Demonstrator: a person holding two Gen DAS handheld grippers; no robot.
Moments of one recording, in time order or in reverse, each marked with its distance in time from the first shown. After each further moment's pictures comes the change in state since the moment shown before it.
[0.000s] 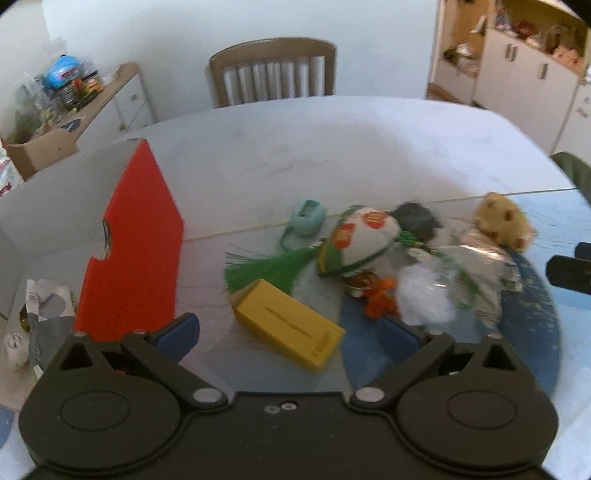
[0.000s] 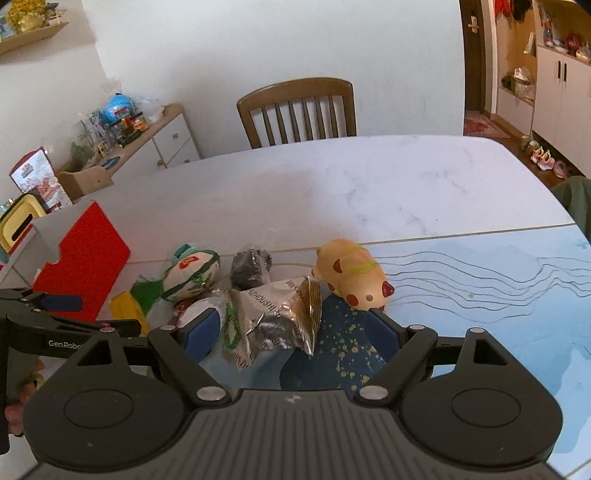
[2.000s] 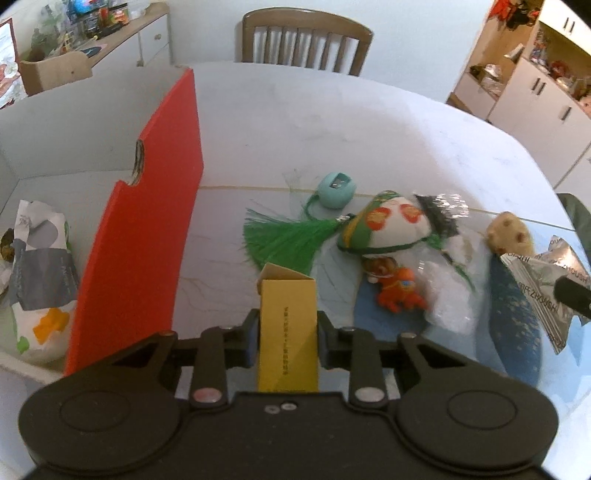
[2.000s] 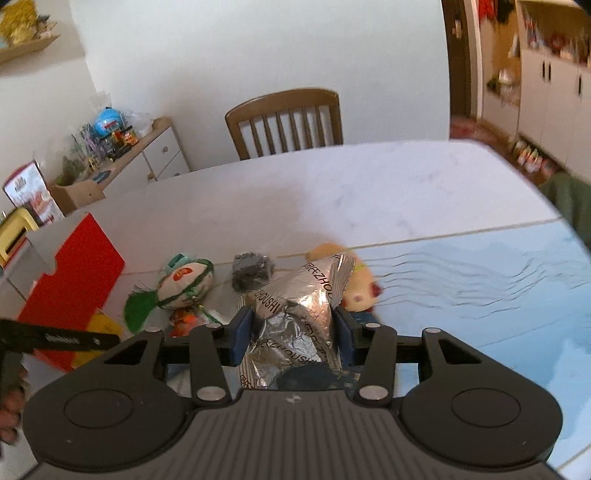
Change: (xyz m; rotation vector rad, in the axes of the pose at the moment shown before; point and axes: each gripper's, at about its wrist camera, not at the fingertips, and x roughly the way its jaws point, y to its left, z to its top) left arm -0.002 0.034 -0.010 -0.194 0.093 -0.120; right arm -0.020 0.003 -0.009 0.017 -0.052 -0.041
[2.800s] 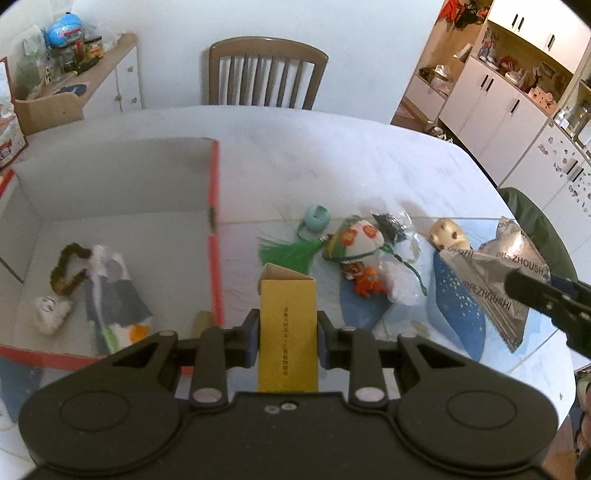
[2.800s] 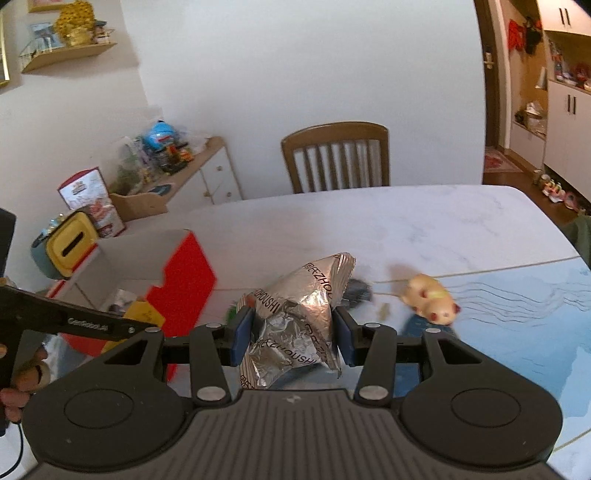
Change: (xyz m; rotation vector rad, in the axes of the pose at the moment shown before) left arm -0.093 0.045 0.010 0.095 -0.036 -0.120; right arm -0.069 0.109 0.009 -0.043 -0.069 0.094
